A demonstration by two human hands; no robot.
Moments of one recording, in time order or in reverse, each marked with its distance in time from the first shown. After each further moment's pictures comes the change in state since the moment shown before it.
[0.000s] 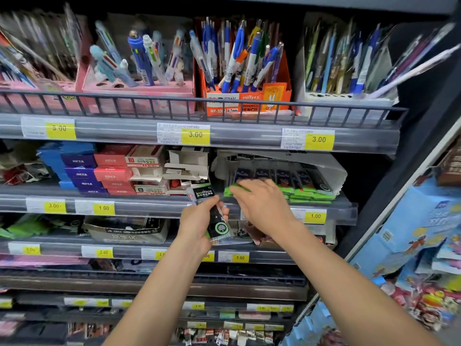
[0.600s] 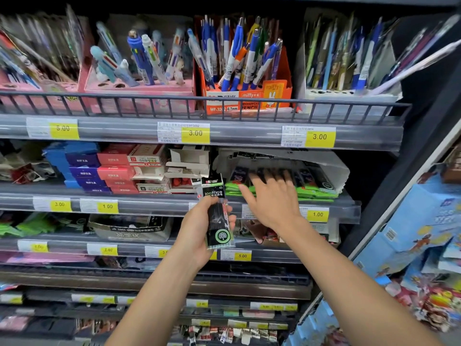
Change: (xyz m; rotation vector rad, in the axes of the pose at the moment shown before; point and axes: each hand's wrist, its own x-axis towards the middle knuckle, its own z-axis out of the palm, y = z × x) left_hand -0.032 0.002 -0.003 -0.001 -0.145 -0.025; right_hand 0.003 0.010 0.001 -0.102 -0.280 0.398
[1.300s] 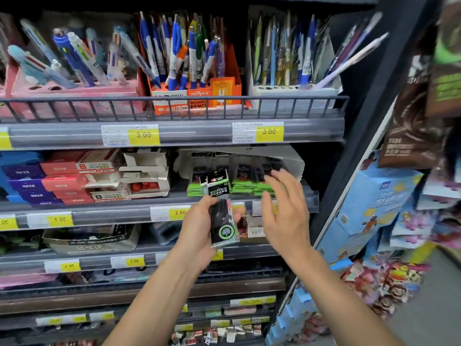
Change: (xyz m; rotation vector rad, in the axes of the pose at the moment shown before) left_hand 0.000 -0.041 0.062 -0.021 -0.094 -0.047; right_hand -0.084 0.067 -0.003 0.578 0.562 0.075
